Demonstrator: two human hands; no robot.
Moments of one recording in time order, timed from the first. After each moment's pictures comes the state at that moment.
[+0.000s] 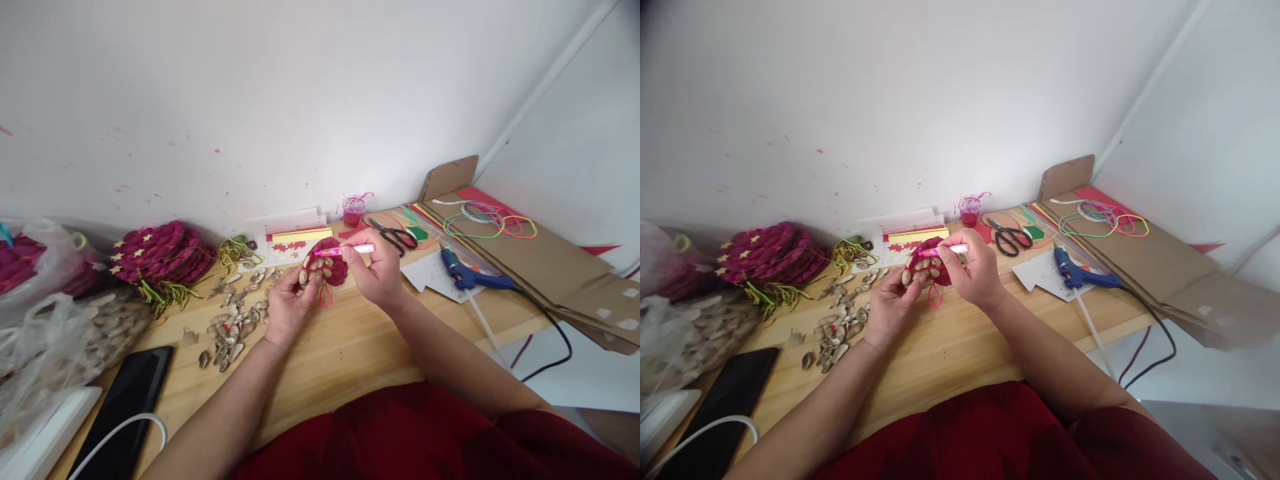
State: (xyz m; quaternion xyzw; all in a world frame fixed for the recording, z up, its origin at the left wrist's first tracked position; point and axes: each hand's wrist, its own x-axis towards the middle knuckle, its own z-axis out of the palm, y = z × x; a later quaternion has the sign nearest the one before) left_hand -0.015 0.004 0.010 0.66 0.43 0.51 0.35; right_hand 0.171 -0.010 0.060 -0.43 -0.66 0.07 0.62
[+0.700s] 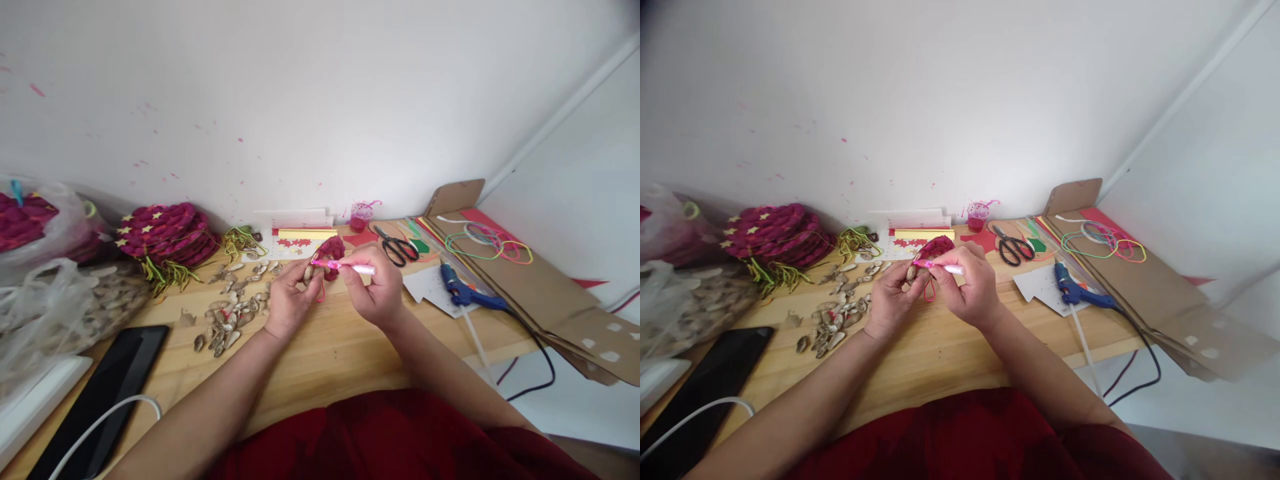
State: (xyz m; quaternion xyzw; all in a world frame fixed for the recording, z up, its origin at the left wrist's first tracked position) left_hand -0.016 0.004 0.013 0.70 0.41 0.53 0.24; right_hand 0.161 -0.026 0.071 -0.38 -0.72 0.00 0.58
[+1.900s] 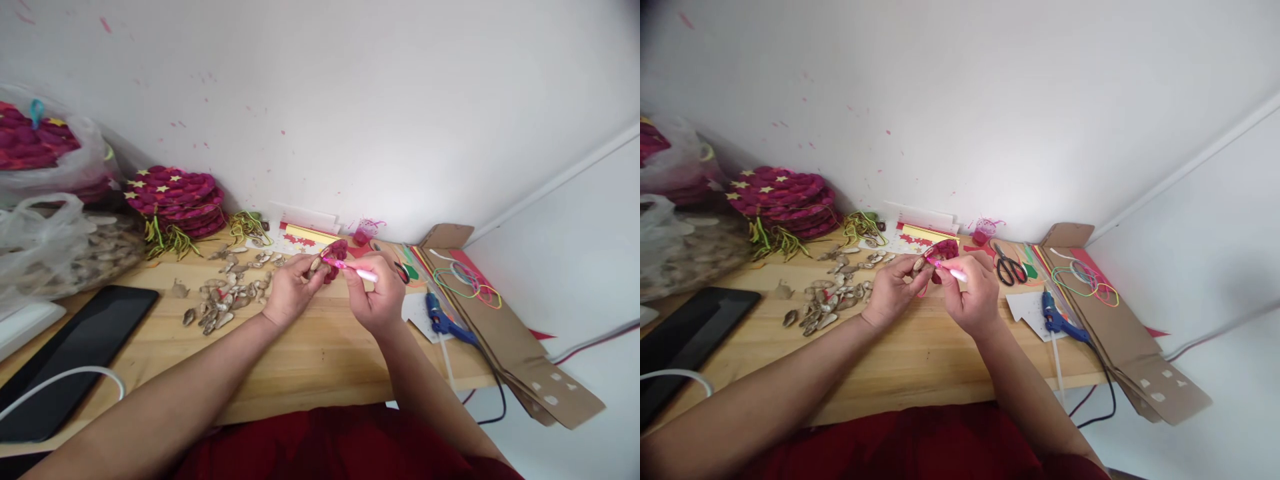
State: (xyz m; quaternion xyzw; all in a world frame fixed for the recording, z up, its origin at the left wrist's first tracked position) left_hand -0.015 0.002 0.022 0.67 0.39 0.56 0.27; right_hand 0.151 -0.030 0.089 -0.38 -0.77 -0.07 0.50
